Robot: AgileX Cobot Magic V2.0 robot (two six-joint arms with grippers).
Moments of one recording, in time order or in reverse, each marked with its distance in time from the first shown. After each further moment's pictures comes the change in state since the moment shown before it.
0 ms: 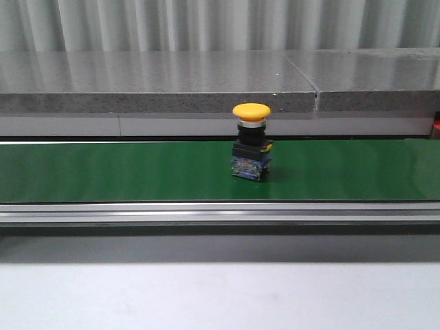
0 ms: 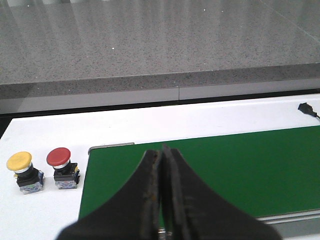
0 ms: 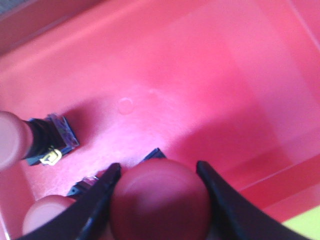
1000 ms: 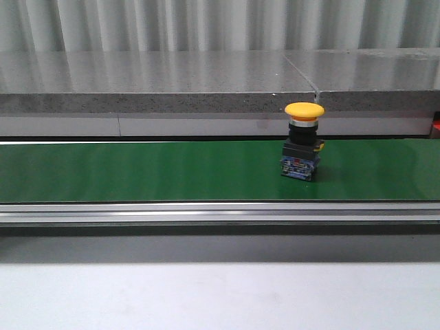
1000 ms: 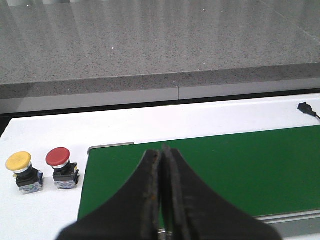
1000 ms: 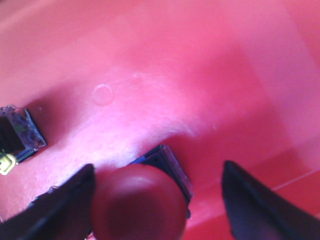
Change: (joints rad) left arm 0.000 0.000 0.000 0.000 0.000 0.000; right arm 0.000 0.095 0.000 0.000 -0.031 -0.004
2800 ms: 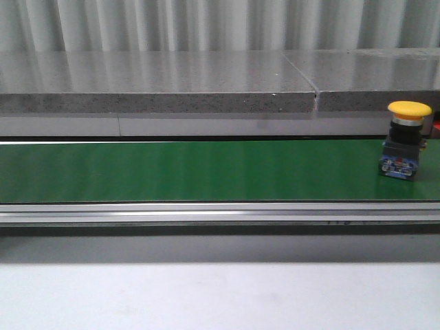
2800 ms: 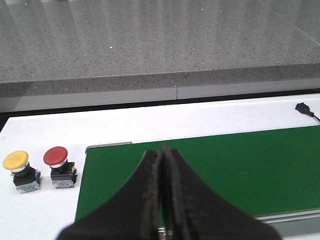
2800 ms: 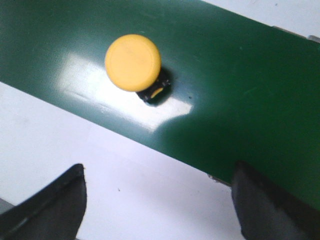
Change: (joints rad) left arm 0.000 0.000 0.000 -0.008 0.004 0.000; right arm 0.587 -0.766 0.480 0.007 0.362 -0.239
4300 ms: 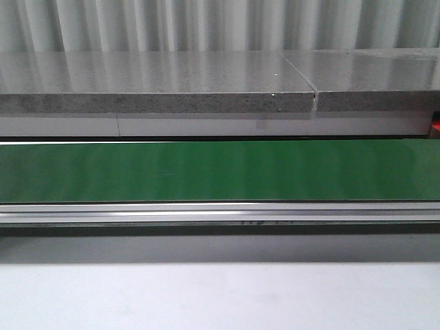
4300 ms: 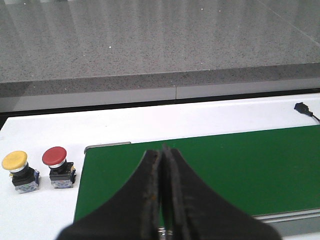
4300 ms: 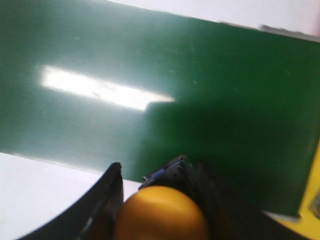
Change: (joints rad) left arm 0.000 0.000 0.000 -0.002 0.000 0.000; right arm 0.006 0.058 0.000 -0.162 -0.093 0.240
